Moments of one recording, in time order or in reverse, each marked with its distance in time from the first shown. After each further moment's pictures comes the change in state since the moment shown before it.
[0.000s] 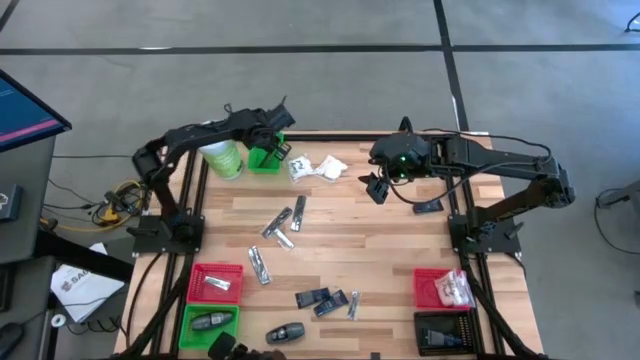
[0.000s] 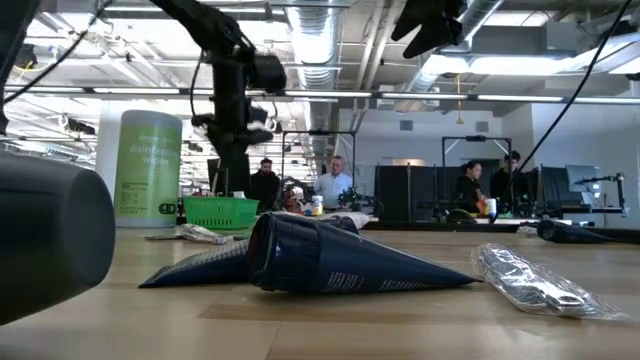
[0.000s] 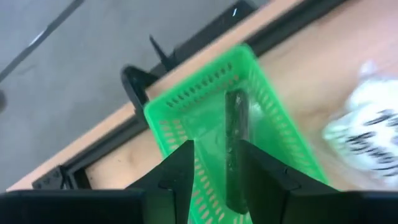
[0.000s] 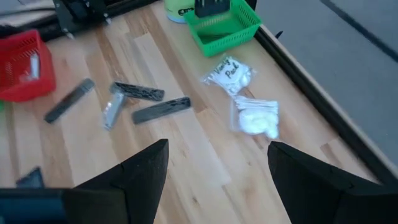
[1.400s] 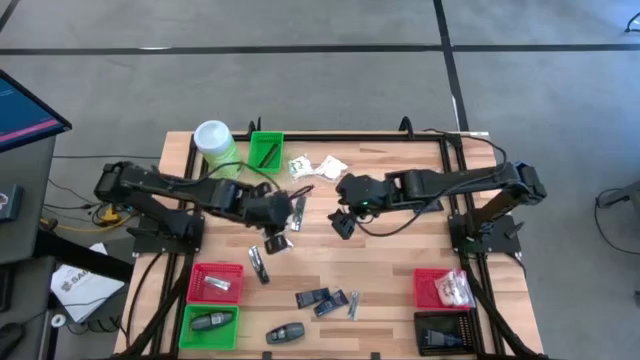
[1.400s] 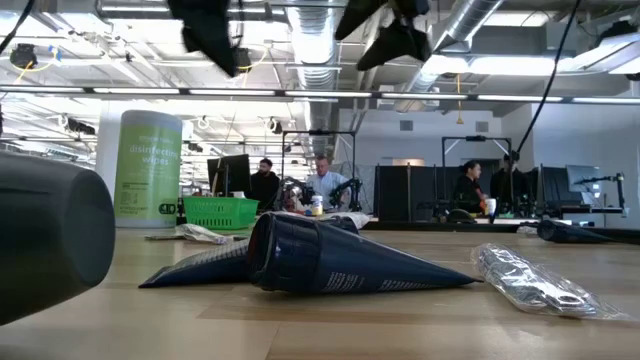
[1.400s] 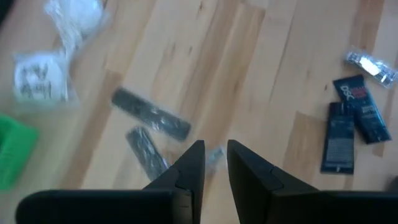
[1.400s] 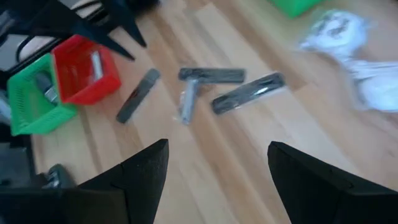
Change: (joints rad) left arm -0.806 -0.323 -0.093 -0.078 0.212 -0.167; right arm 0.224 0.268 0.045 0.171 -0.028 0.358
